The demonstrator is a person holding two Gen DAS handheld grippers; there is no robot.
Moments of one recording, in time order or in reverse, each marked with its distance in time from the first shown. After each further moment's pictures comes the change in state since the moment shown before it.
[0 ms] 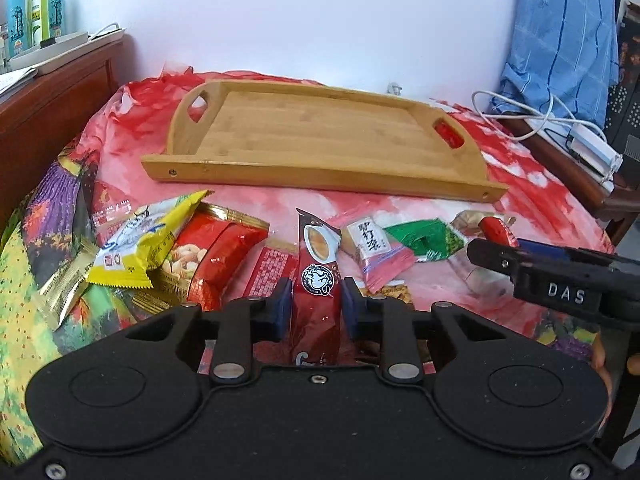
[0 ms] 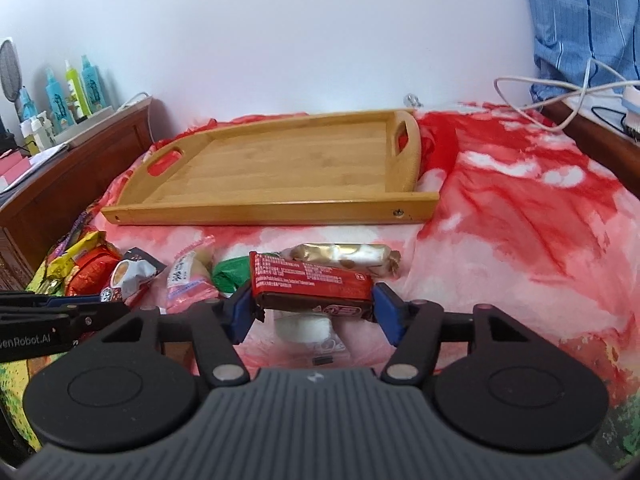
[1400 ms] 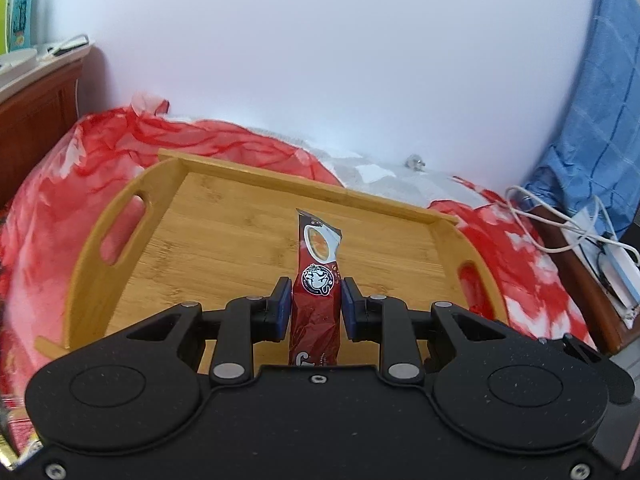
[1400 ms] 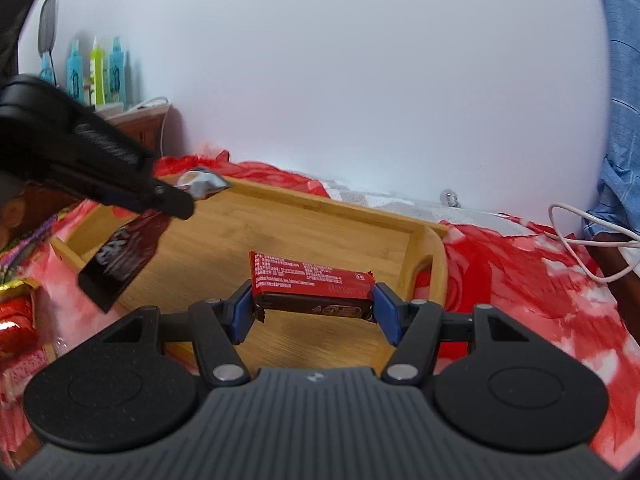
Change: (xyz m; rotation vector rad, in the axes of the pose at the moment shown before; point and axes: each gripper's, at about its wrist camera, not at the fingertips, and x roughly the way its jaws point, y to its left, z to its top) left arm 0.137 -0.006 0.169 -0.157 -0.013 -0.003; right arm 0.094 -0.015 0.088 -0.306 -0.098 0.037
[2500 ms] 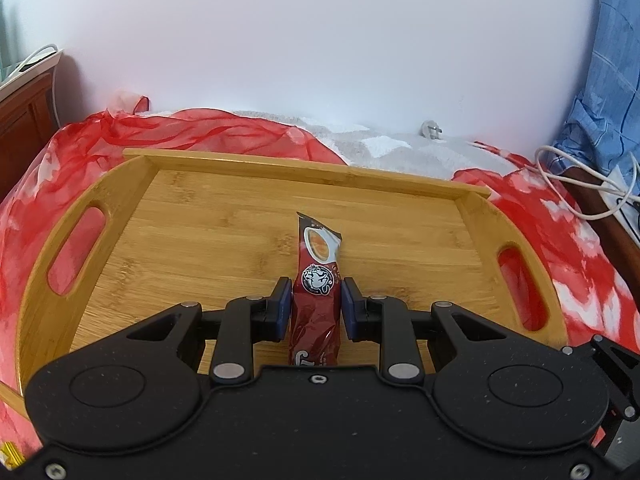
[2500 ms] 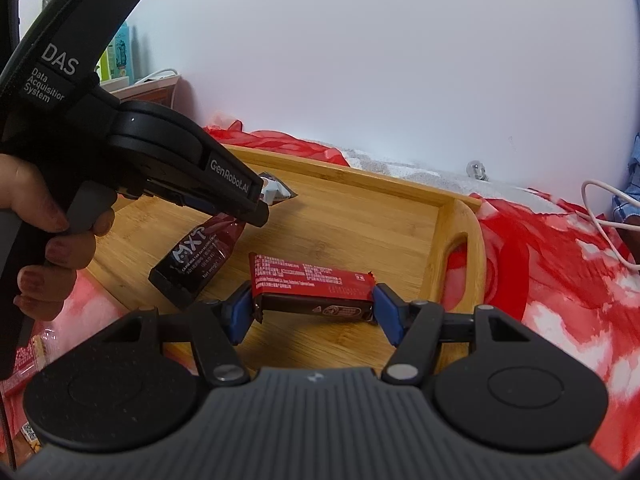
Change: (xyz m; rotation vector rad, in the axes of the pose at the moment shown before) left arm 0.065 -0.021 0.001 0.110 0.047 0.070; right arm 0.029 -0.001 0.000 0.021 0.093 0.060
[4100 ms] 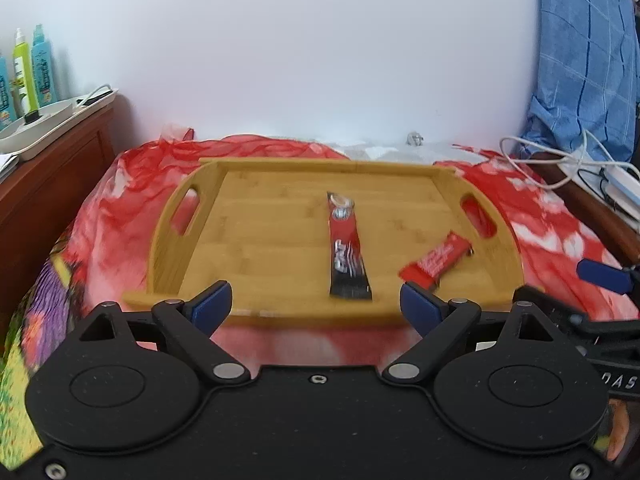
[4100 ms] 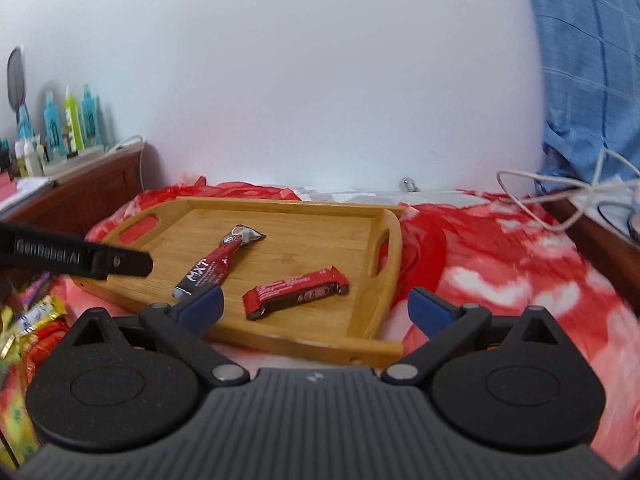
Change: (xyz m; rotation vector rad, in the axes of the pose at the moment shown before) left arm -0.149 0.022 -0.082 0.086 -0.120 0.029; right arm -0.105 0.008 -0.031 0.194 -0.154 -0.135
